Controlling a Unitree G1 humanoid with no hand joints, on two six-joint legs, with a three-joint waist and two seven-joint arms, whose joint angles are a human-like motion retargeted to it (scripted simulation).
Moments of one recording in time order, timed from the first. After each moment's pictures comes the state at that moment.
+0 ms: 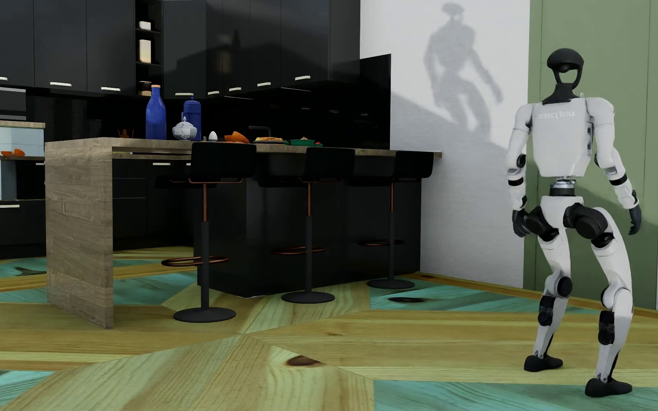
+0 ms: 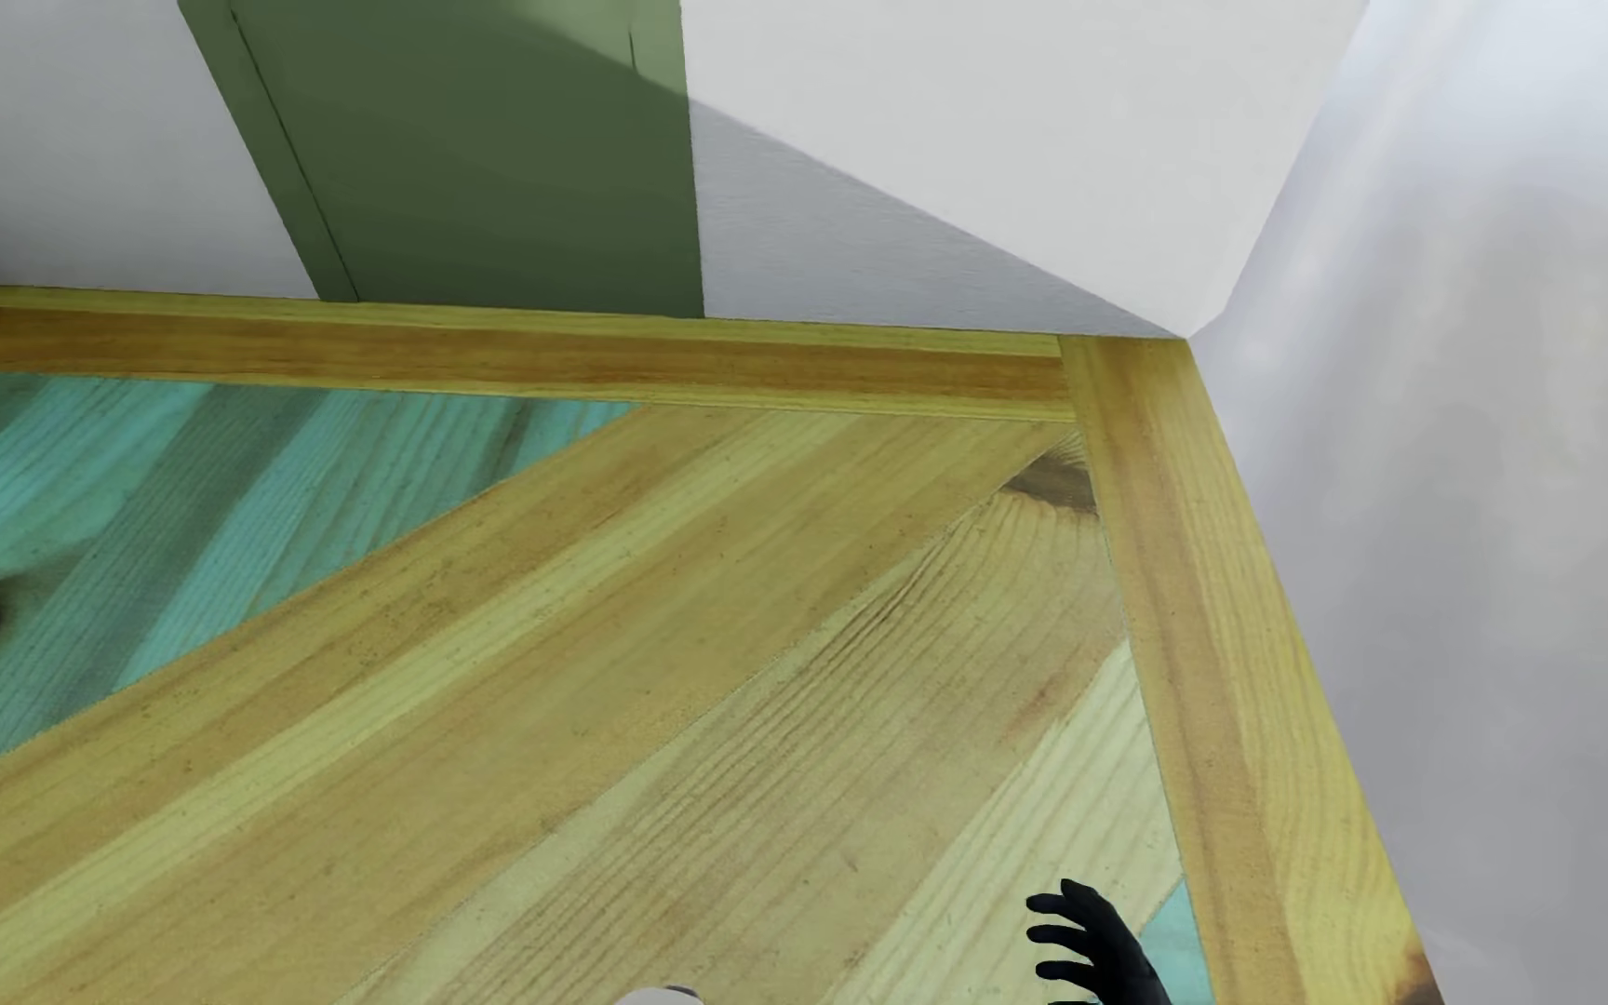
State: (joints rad) body -0.49 -0.40 0.21 0.07 -0.13 0.00 -0.02 -0.07 0.02 0.81 0.77 0.27 0.17 -0.33 -0.36 0.20 -0.18 -0.07 0.09 -0.04 0.06 0.68 0.61 -0.02 0.02 0.06 0.01 0.12 0.02
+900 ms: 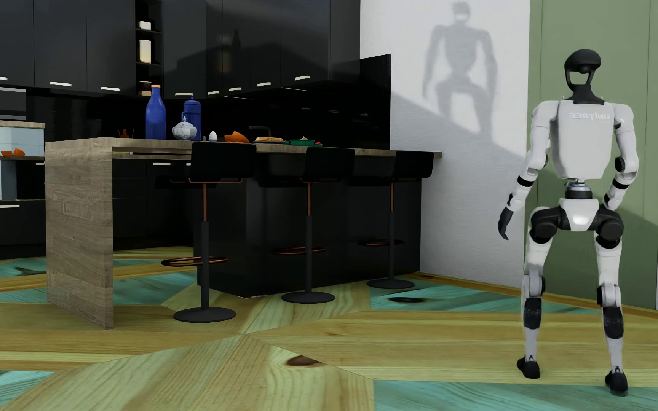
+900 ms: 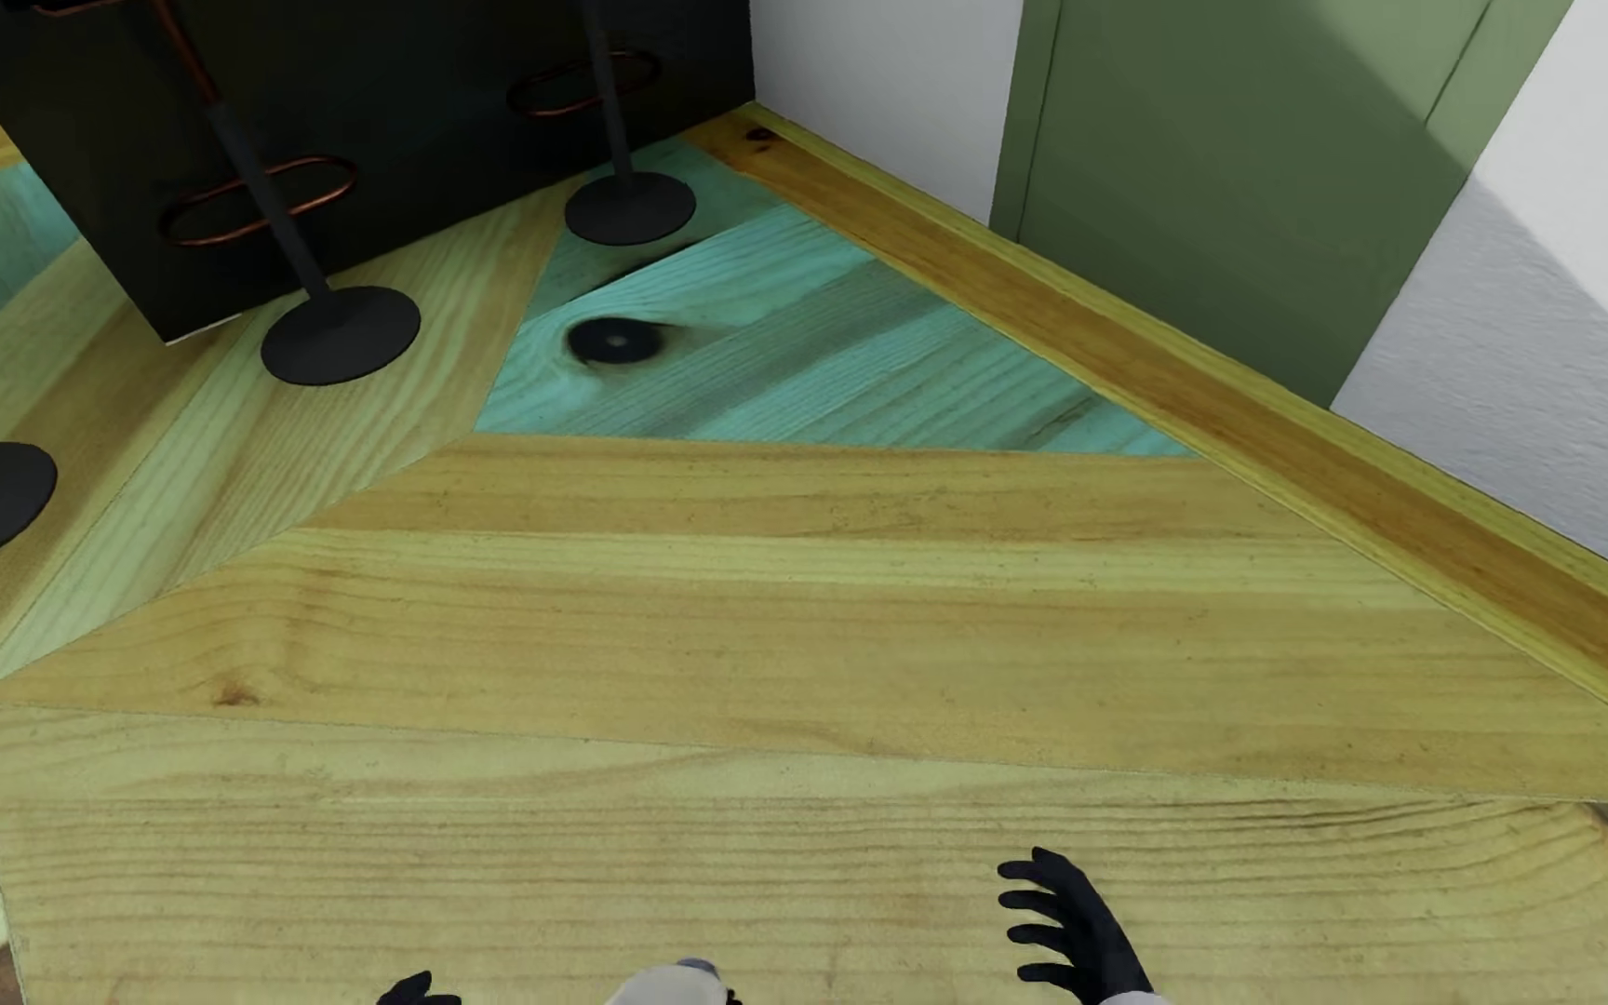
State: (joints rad) body -0.54 -0.35 0.19 0.06 -0.14 0.03 0.00 -0.10 0.04 0.83 0.94 0.22 0.13 -0.28 -0.48 0.18 -0.18 -0.07 0.05 -0.03 0.11 0.69 0.59 0.00 0.03 0.08 0.00 0.14 0.00
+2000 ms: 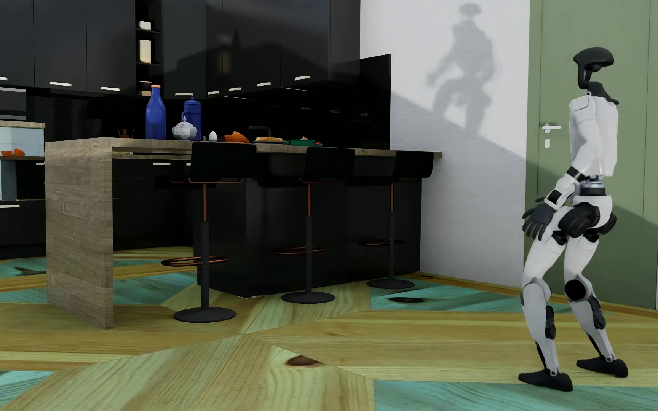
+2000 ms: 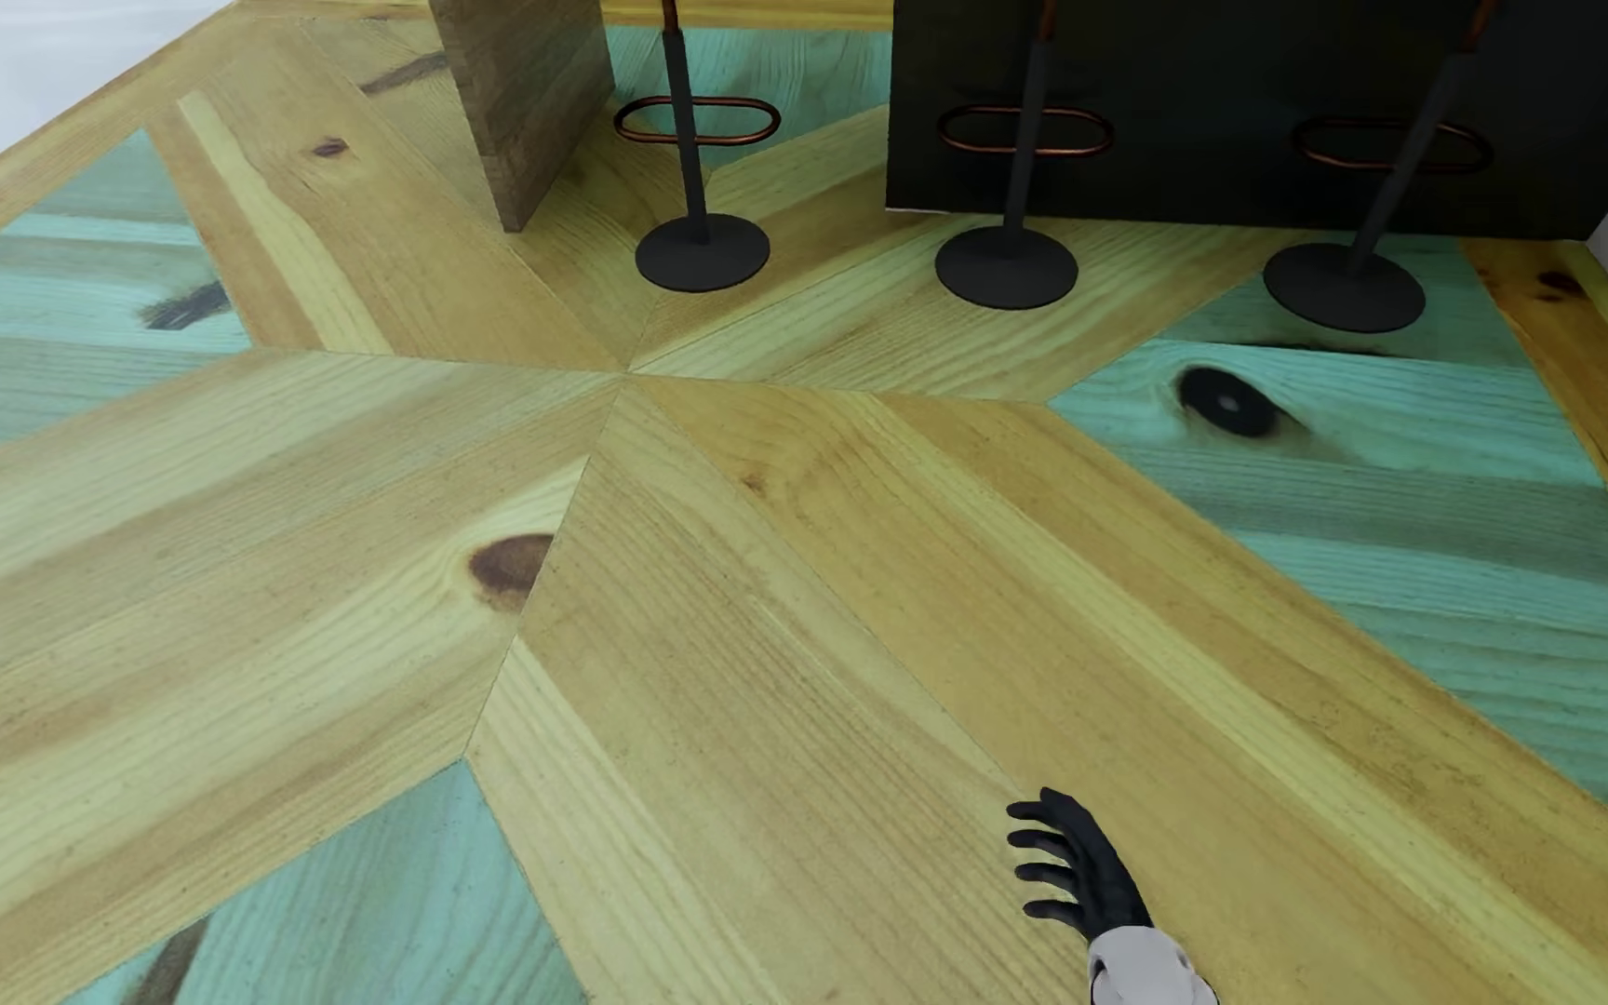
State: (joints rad) body -0.47 -0.36 0.12 0.07 -0.12 0.03 0.01 0.01 0.01 0.76 0.78 0.31 0.04 -0.31 -0.41 0.23 -0.17 -0.04 0.09 0.02 0.06 0.65 0.61 -0.05 0.02 0.05 0.04 0.06 -0.01
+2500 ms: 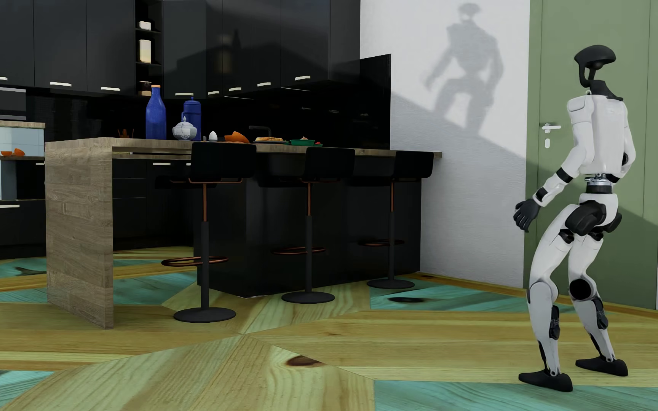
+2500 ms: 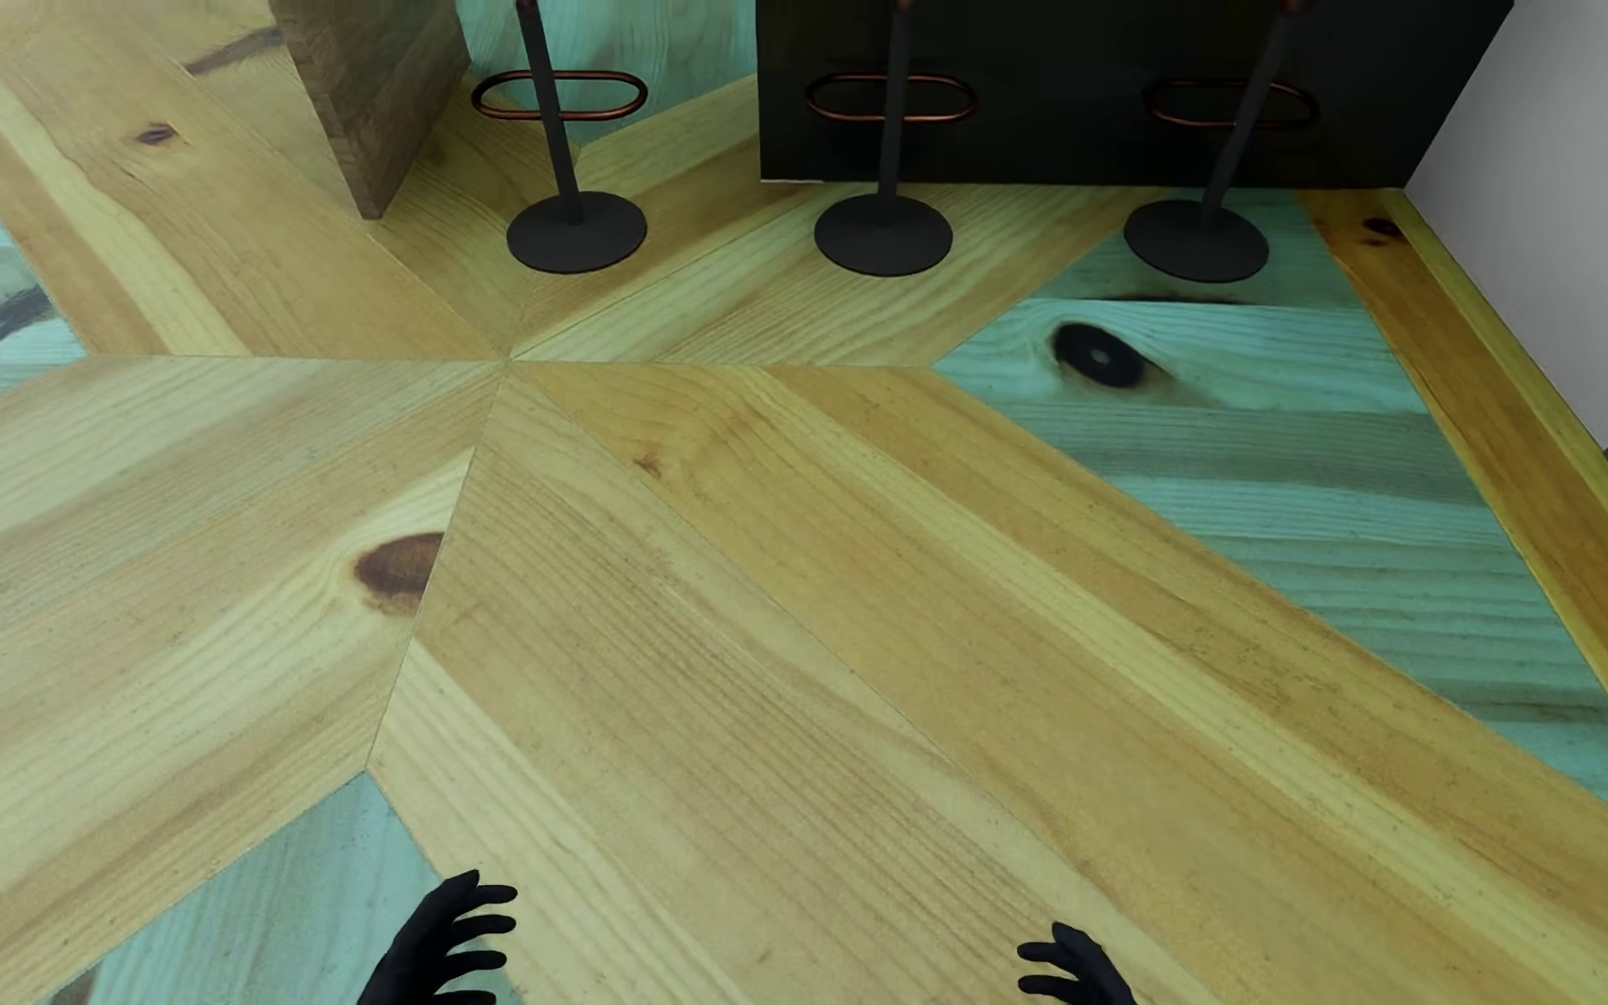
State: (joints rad) body -0.44 -0.34 -0.04 0.06 -0.09 -0.01 -0.03 0.04 0.05 0.65 0.69 0.17 0.19 -0.22 -0.36 0.19 -0.14 -0.07 0.10 -0.04 0.04 0.59 0.63 0.01 -0.01 0.01 0.07 -0.01 0.02
